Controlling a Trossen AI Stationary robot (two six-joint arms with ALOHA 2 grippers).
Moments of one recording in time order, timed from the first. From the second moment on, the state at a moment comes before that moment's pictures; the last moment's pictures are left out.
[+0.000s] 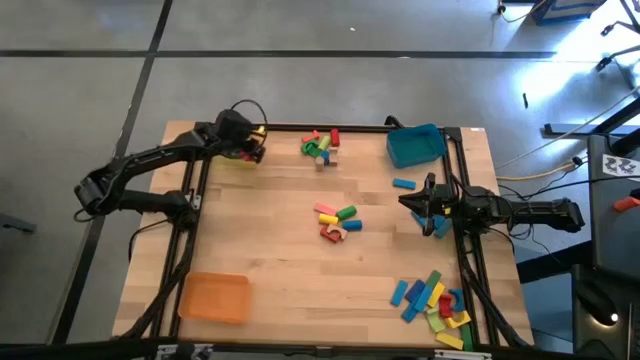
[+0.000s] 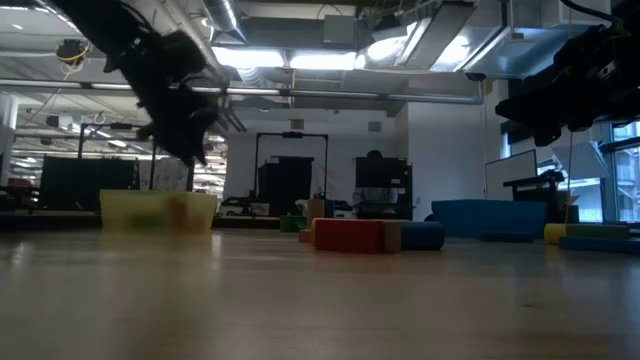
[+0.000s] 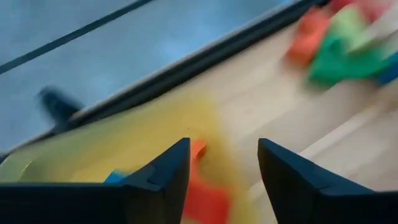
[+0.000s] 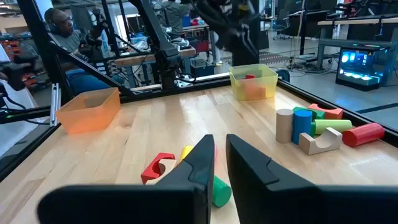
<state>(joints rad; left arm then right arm) 0.75 1.15 0.72 -0.34 -0.19 -0.15 0.00 0.09 0.01 0.04 0.15 0.12</state>
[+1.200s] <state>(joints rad) 0.64 1.91 1.11 -0.07 -0.12 -0.11 0.00 0.09 0.01 0.04 0.17 0.13</state>
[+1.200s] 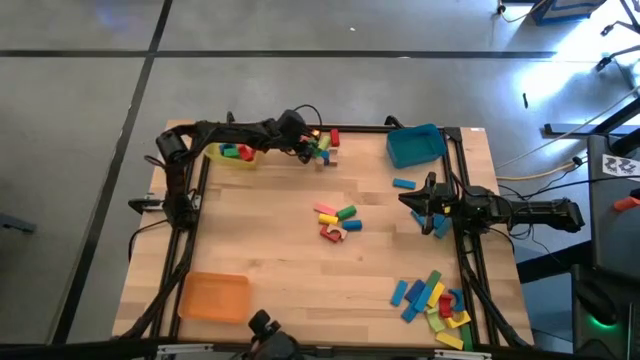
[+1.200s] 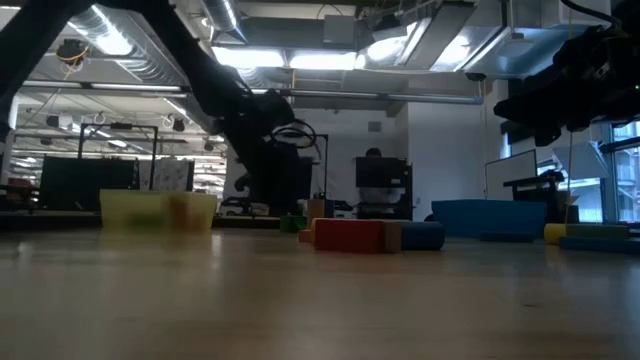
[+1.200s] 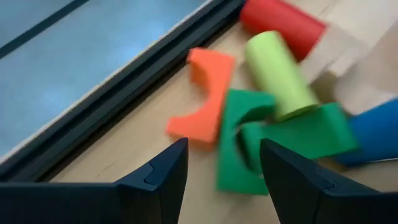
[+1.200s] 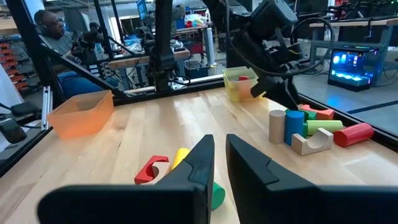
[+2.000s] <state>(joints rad) 0.60 1.90 1.11 -0.32 -0.12 -0.02 0.00 0.09 0.01 0.04 0.16 0.13</state>
